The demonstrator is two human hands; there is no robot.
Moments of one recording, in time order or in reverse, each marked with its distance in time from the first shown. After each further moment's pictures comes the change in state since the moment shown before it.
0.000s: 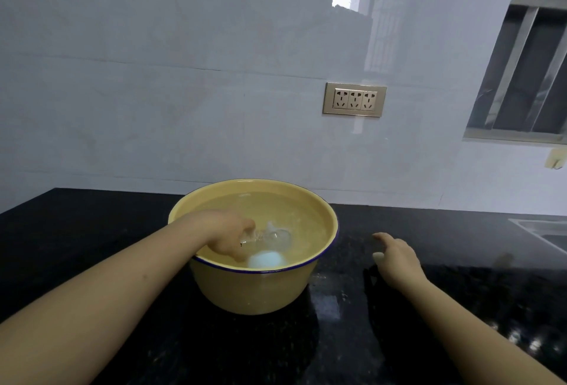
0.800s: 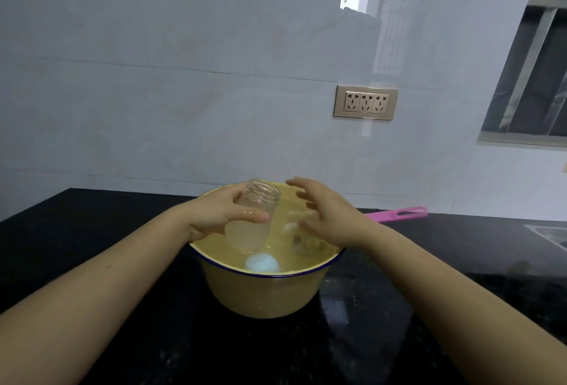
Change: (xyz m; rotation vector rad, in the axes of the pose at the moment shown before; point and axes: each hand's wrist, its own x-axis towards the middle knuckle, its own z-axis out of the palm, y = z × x) left_hand -0.010 -0.037 0.001 -1.324 0.216 0.302; right_hand -0.026 -0.152 -0.041 0.175 -0.193 -0.764
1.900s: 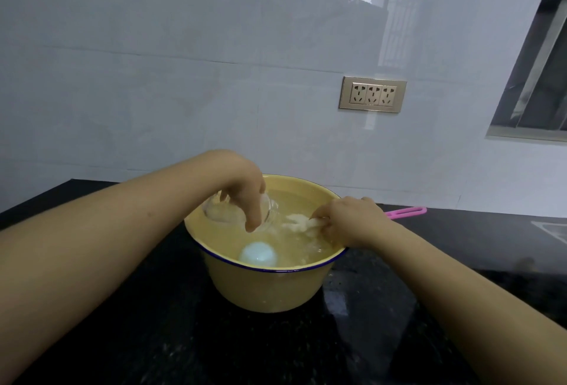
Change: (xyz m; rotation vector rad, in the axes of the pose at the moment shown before) left_hand 0.005 0.085 0.022 1.402 -0.155 -0.472; right_hand -0.006 0.002 -0.003 -0.649 -0.197 0.245
